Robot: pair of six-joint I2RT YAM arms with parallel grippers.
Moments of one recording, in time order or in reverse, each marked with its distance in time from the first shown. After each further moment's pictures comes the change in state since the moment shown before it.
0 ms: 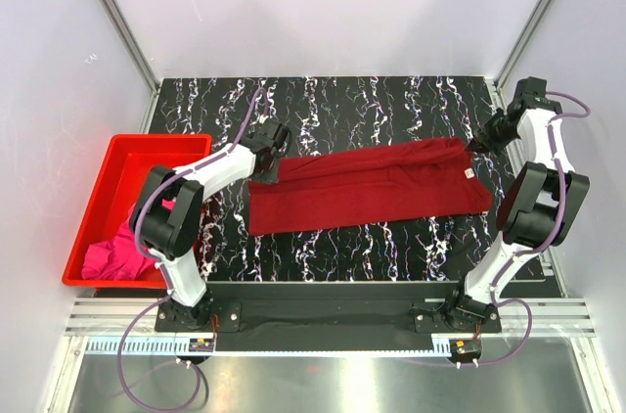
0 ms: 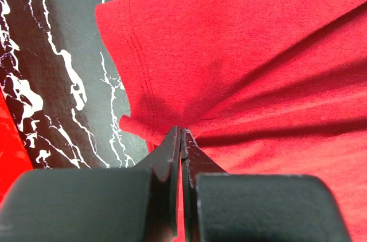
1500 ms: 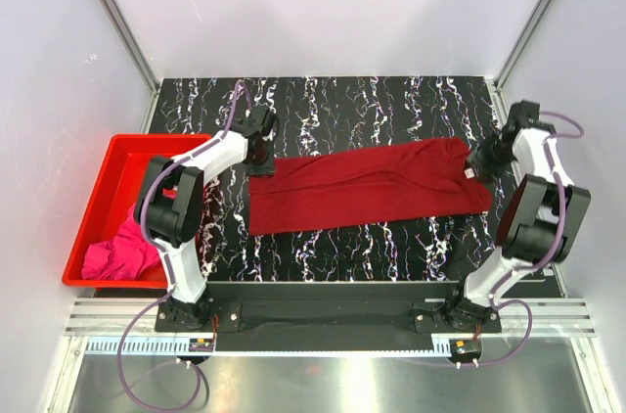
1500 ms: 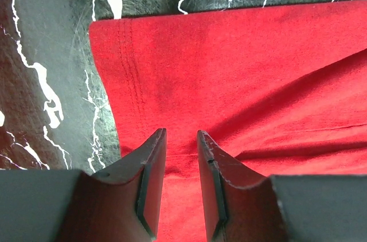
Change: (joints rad) left arm 0.106 0.092 0.116 -0.056 0.188 -0.106; right arm -0.006 -0.152 -0.302 0.041 0.110 -0.114
